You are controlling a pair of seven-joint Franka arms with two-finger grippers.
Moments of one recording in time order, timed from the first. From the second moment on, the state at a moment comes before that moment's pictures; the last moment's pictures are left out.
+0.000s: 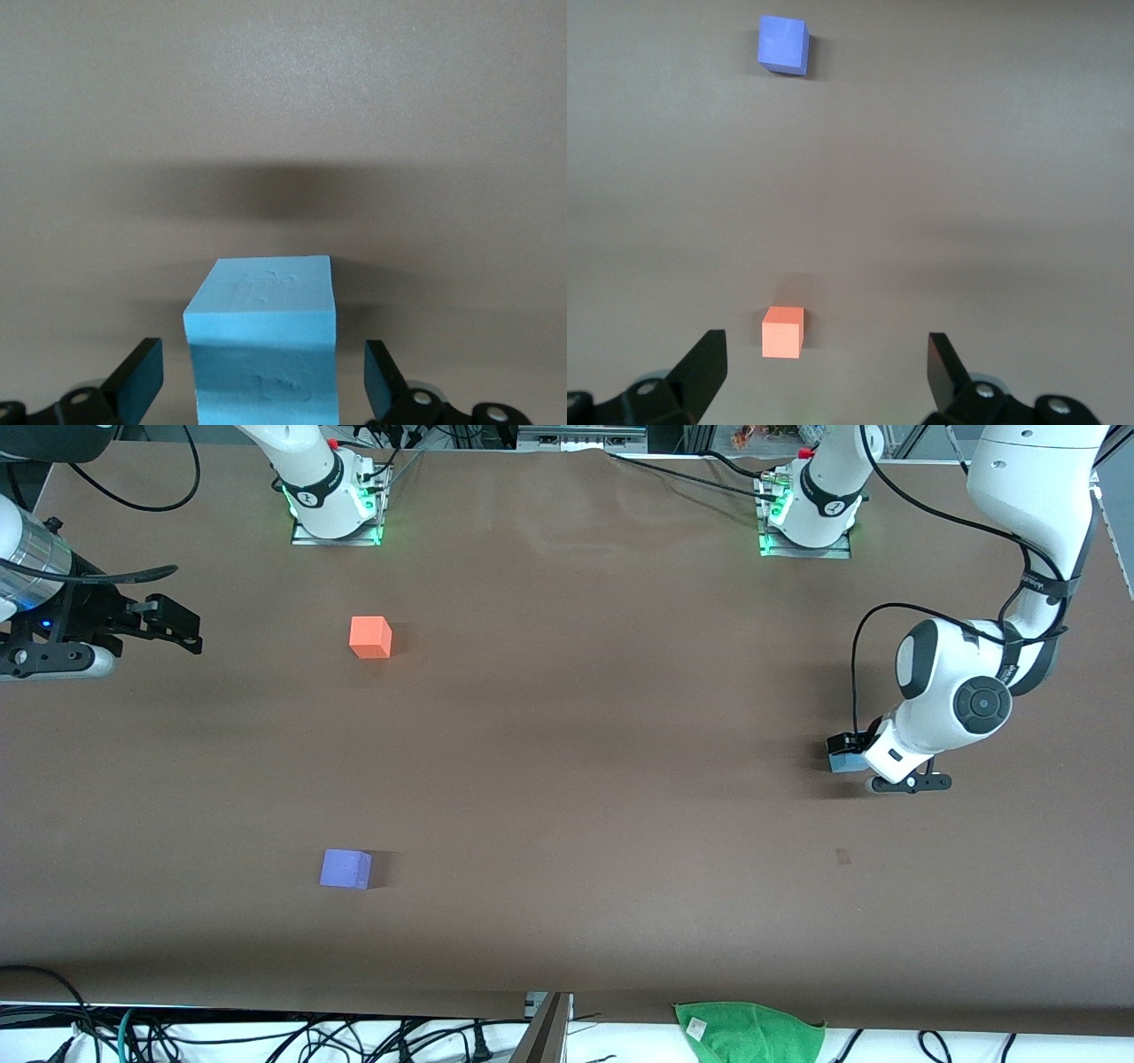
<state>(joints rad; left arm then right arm) 0.07 0.42 -0.06 -2.10 0.08 2.37 -0.11 0.10 0.08 0.00 -1.52 -0.03 1.53 0.03</state>
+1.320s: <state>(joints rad) 0.02 0.40 -0.30 -1.82 0.08 2.02 -0.65 0.10 0.08 0.00 -1.52 -0.02 1.53 0.03</state>
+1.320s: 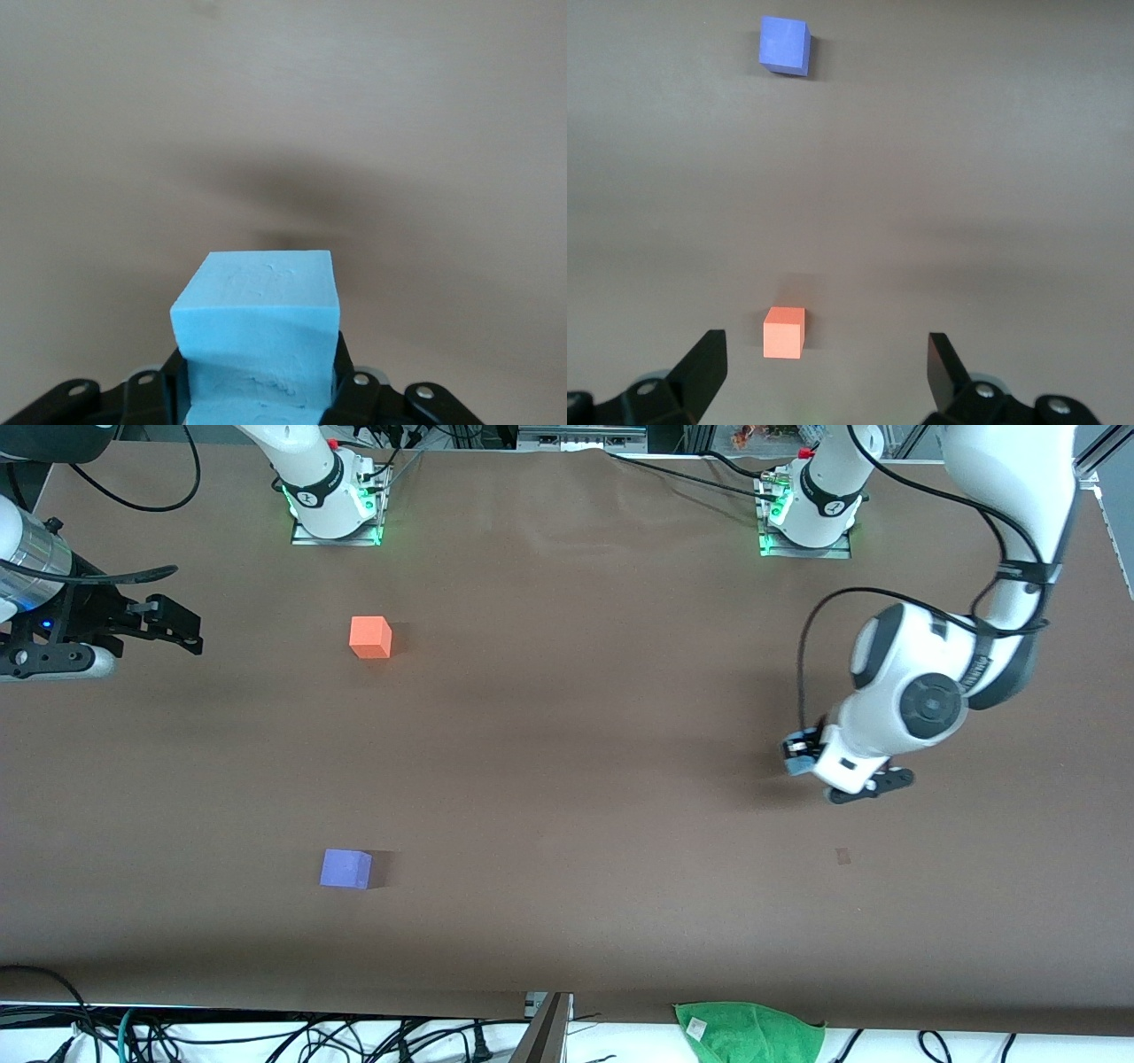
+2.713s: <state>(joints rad) -0.59 0.79 -0.32 -1.43 0.00 2.21 -1.65 0.10 0.08 0.00 -1.52 -0.02 1.53 0.03</state>
